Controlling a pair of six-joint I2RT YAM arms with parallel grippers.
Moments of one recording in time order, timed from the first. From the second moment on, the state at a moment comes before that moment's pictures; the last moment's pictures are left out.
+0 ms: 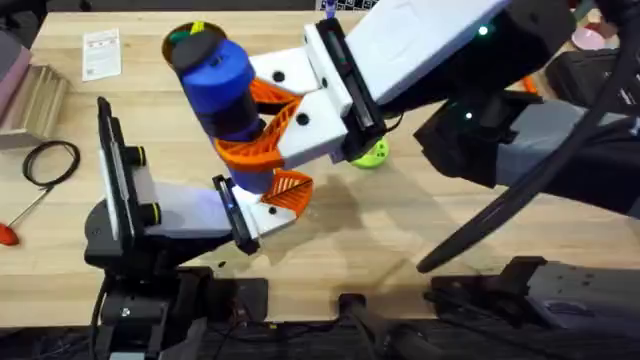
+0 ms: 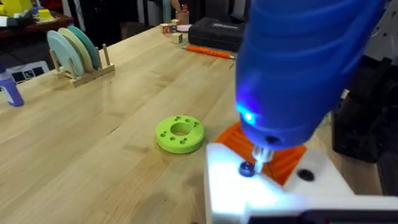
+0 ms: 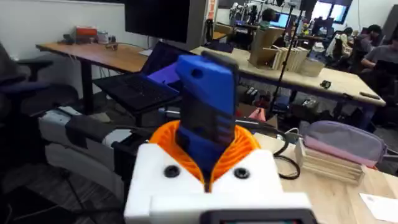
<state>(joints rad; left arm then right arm) -0.01 0.01 0.02 -0.12 1.12 0.05 0.74 1.42 0.85 0.94 -1.16 0.15</state>
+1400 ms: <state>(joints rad) -0.01 0.01 0.02 -0.12 1.12 0.05 0.74 1.42 0.85 0.97 -1.16 0.15</state>
